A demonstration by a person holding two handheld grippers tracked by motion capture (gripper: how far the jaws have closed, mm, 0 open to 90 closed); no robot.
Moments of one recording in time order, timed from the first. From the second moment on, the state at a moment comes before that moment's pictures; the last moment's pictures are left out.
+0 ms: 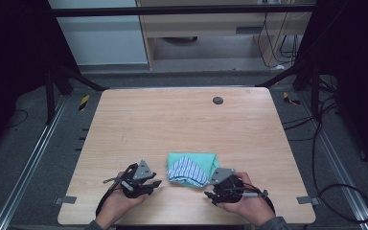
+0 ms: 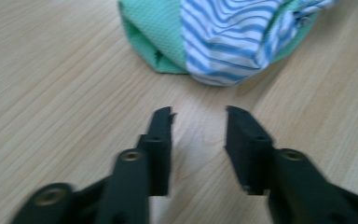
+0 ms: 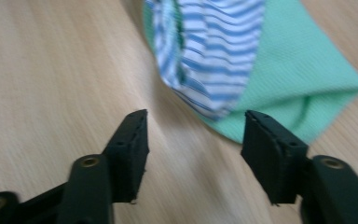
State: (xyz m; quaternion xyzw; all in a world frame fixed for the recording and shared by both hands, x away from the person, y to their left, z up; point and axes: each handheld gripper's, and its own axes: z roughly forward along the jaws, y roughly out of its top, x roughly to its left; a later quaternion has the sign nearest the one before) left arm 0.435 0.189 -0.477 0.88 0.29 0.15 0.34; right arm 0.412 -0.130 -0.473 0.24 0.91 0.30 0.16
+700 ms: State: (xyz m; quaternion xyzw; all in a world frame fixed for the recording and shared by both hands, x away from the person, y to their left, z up) left arm 0.493 0.232 -0.484 0.85 0.39 0.18 0.31; right arm 0.466 -0.199 -0.492 0.45 0.81 0.32 0.22
